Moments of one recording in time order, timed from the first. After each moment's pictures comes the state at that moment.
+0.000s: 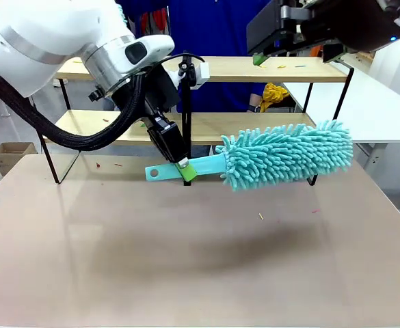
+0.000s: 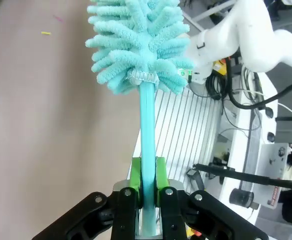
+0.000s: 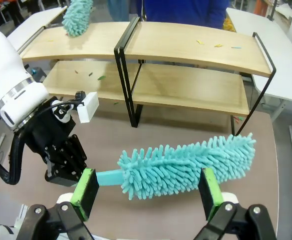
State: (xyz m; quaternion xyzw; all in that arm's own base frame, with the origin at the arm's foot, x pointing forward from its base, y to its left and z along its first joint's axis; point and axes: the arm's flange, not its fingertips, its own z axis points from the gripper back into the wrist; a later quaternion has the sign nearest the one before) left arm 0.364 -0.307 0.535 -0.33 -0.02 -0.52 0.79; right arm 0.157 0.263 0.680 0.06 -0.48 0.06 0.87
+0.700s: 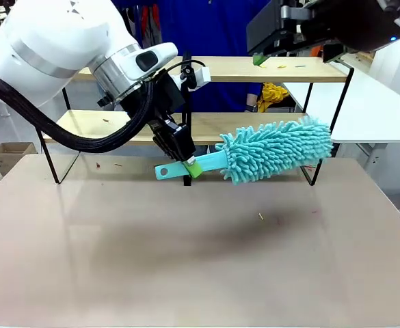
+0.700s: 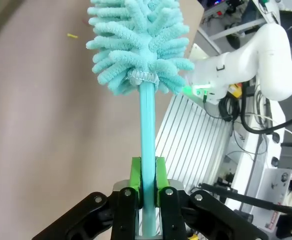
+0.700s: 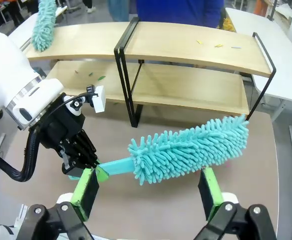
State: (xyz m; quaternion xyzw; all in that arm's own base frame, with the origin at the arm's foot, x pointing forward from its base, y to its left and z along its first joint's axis) left arm 0.380 -0.319 0.524 -0.32 -0.04 -0.48 0.82; right arm 0.157 0.263 0.680 0.06 -0.48 0.06 0.87
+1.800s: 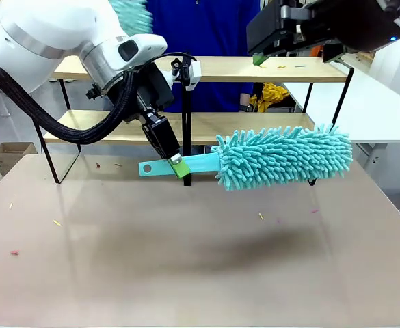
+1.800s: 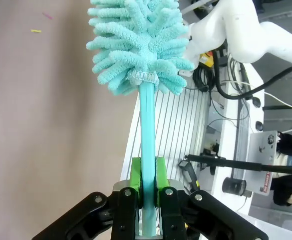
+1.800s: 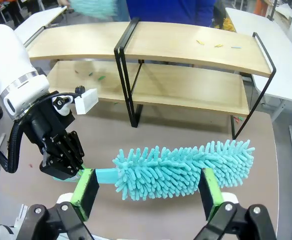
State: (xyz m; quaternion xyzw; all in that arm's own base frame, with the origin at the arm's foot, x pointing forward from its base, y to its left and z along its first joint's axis) left arm 0.381 -0.297 0.534 -0.36 0.01 -0.53 0.77; right arm 0.157 0.263 0.680 0.06 -0.48 0.06 0.87
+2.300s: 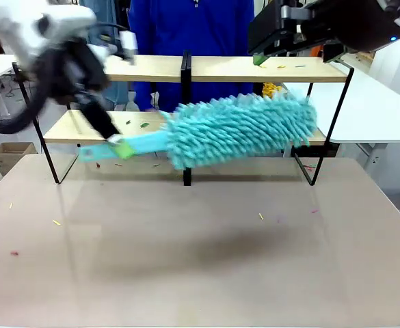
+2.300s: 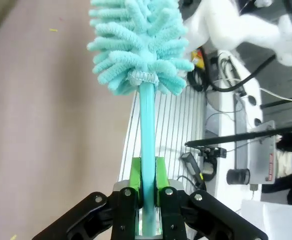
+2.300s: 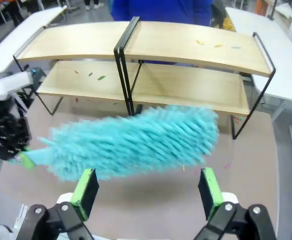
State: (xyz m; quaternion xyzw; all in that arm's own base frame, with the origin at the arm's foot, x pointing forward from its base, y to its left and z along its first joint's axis) left arm 0.359 -0.153 0.573 -0.40 -0.07 -0.53 0.74; right arm 0.158 0.263 0.680 0.06 -0.48 0.06 0.87
